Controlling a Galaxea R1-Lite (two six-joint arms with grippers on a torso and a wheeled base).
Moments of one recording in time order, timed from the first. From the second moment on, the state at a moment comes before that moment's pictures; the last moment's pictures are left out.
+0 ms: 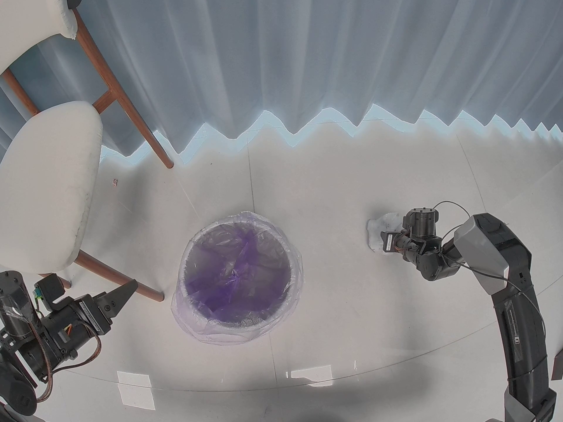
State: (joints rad) left arm -0.14 1.36 -0.02 -1.11 -0.15 -0.52; right arm -0.01 2.74 -1.66 -0.65 -0.08 0.10
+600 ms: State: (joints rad) left arm -0.14 1.32 -0.02 -1.11 -0.10 -0.51; right arm -0.01 2.51 -1.47 -0.58 -0.09 0.29
